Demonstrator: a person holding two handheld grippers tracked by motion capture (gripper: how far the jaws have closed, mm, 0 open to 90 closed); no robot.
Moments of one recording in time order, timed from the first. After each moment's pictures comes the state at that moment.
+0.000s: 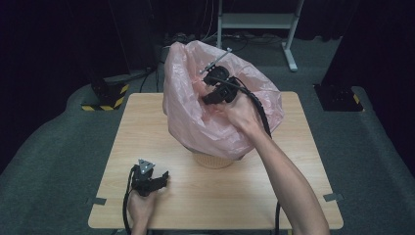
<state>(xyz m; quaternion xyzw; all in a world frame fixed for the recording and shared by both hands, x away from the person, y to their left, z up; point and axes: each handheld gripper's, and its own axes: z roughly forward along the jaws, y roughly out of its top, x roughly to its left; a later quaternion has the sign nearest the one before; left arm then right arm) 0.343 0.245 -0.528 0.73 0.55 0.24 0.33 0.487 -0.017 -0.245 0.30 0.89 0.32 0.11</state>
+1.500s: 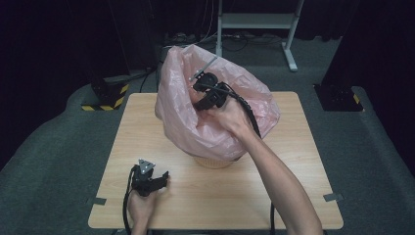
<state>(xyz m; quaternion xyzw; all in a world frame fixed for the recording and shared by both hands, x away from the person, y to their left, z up) 0.343 0.245 -0.528 0.73 0.55 0.24 0.33 0.486 0.007 -0.259 0.28 0.91 0.30 0.10</state>
